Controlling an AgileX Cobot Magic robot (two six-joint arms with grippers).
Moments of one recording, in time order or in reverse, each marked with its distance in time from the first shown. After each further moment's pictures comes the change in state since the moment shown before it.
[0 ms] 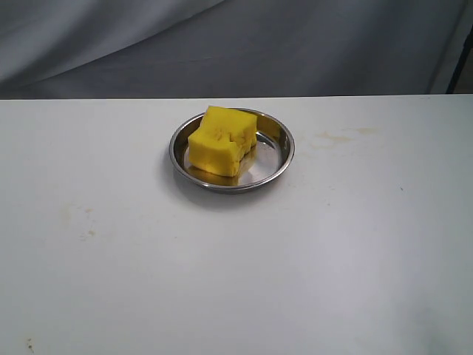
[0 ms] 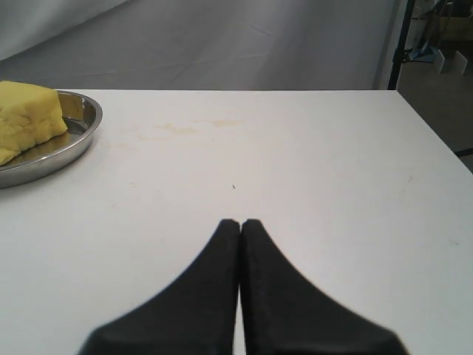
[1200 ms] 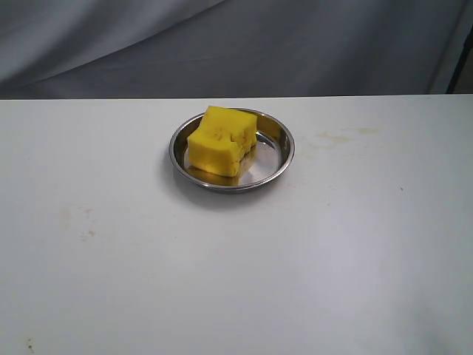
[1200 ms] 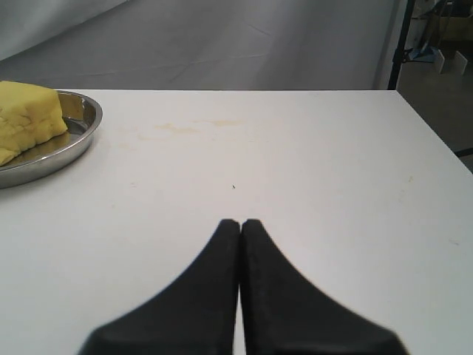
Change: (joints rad) left arm 0.000 -0.069 0.051 0.000 -0.005 0.000; right arm 0.000 0.000 0.000 0.000 0.000 0.000
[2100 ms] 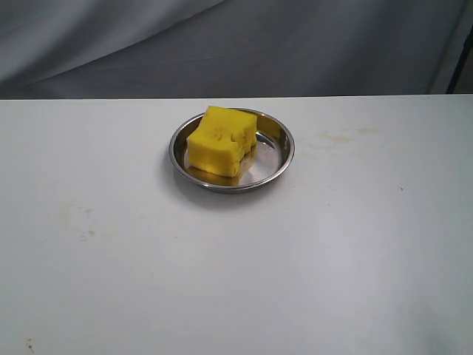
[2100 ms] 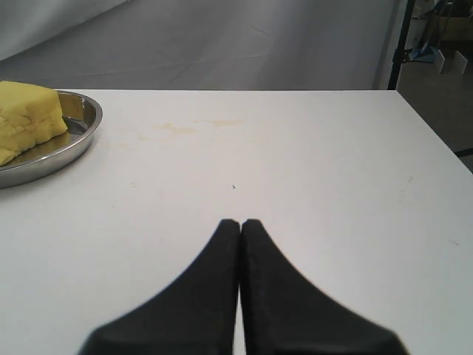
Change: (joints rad) left arm 0.000 0.000 0.005 0.031 0.002 0.000; right arm 0.000 0.000 0.000 0.000 0.000 0.000
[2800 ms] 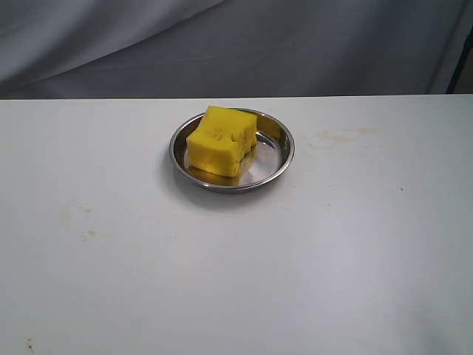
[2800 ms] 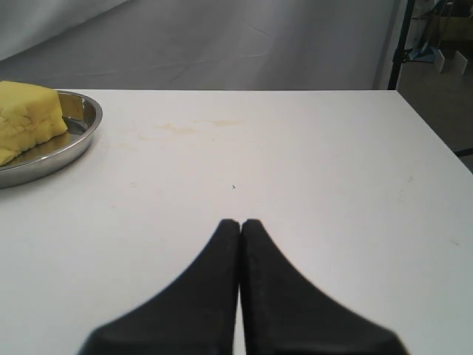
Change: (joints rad) left arm 0.000 0.000 0.000 0.004 0.005 0.000; right arm 0.000 0.000 0.000 0.000 0.000 0.000
